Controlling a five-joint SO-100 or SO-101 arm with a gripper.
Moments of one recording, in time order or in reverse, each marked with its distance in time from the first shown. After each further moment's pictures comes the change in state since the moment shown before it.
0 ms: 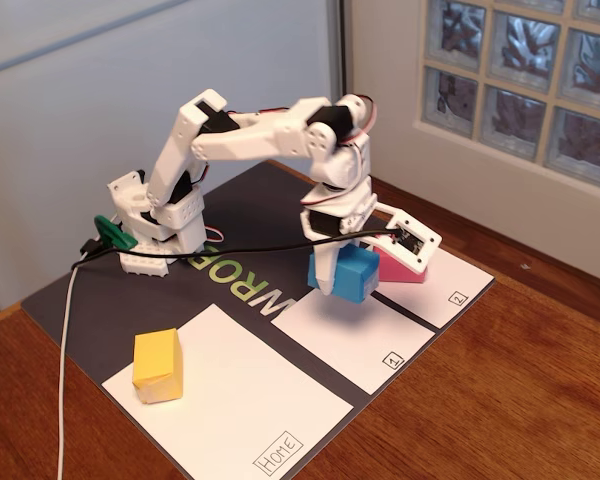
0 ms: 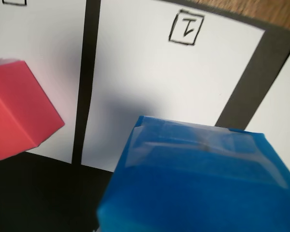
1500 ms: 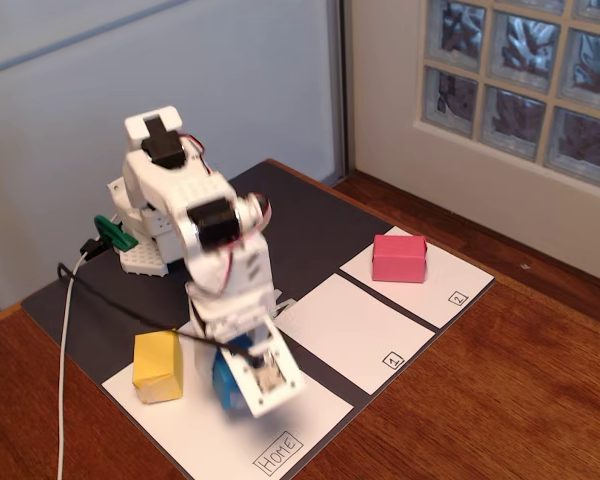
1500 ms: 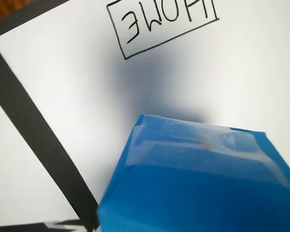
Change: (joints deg) arm 29.5 1.0 19.2 -19.5 1.8
